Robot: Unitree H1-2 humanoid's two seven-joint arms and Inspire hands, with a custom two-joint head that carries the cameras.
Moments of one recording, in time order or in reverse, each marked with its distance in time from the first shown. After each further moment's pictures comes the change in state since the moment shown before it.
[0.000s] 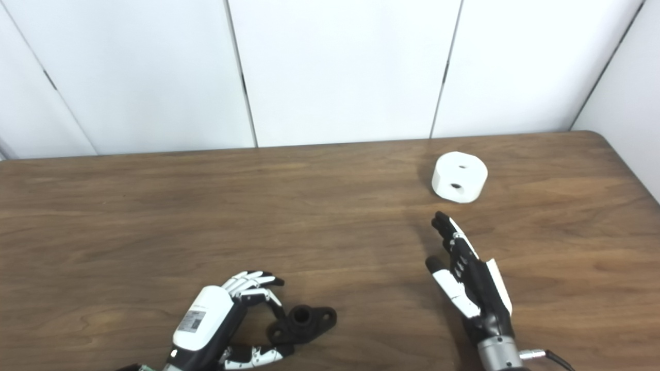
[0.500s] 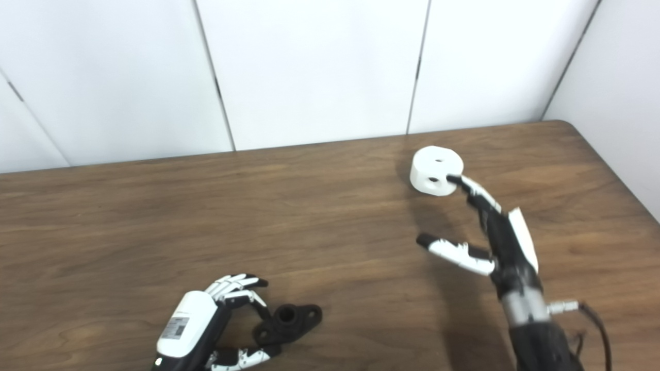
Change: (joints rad) left arm -0.002 -0.001 0.006 0.001 0.000 0.005 -0.004; right arm -0.115 -0.112 -0.080 -0.235 -0.301 0.258 -0.042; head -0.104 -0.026
